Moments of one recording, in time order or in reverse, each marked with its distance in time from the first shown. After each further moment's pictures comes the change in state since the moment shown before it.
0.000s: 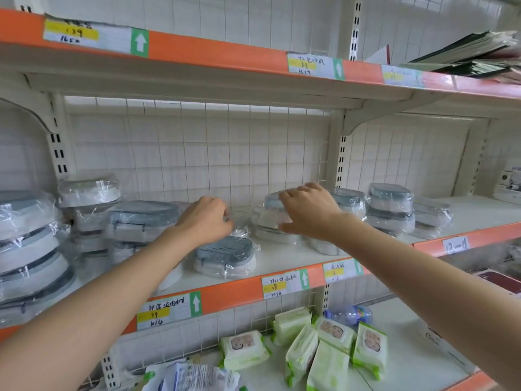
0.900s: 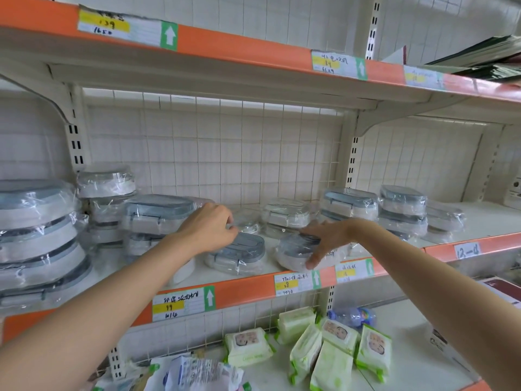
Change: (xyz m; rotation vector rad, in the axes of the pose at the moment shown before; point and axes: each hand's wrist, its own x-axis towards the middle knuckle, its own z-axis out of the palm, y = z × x) left_hand -0.015 -0.030 0.010 -0.068 -0.031 0.079; right_hand -0.002 0.025 0.047 0.561 -0.844 0.058
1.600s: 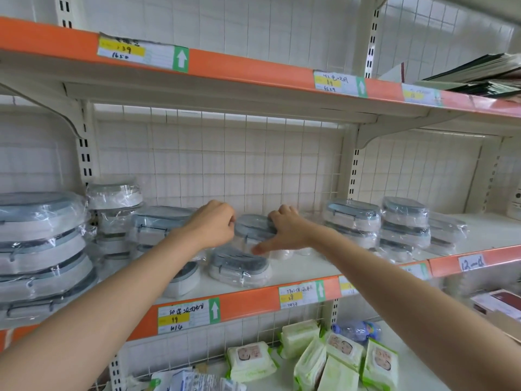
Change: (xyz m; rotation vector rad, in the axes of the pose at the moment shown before) left_hand 0.008 0.009 -0.025 0.066 -0.008 -0.006; right_hand 0.015 -0.081 -0.009 -0.035 0.490 -0.103
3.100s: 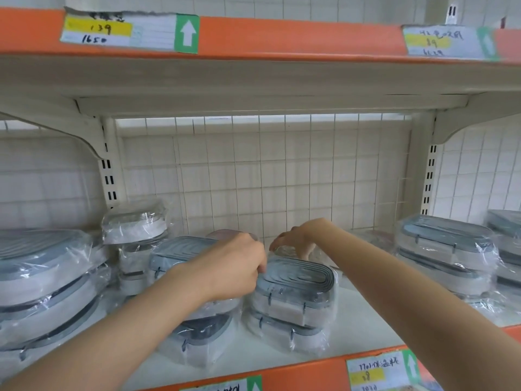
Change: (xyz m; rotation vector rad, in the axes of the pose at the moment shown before) left_hand 0.022 -0.046 0.003 0.142 -0.197 0.162; right_hand 0.187 0.010 0.032 -0.430 -0.512 -0.209
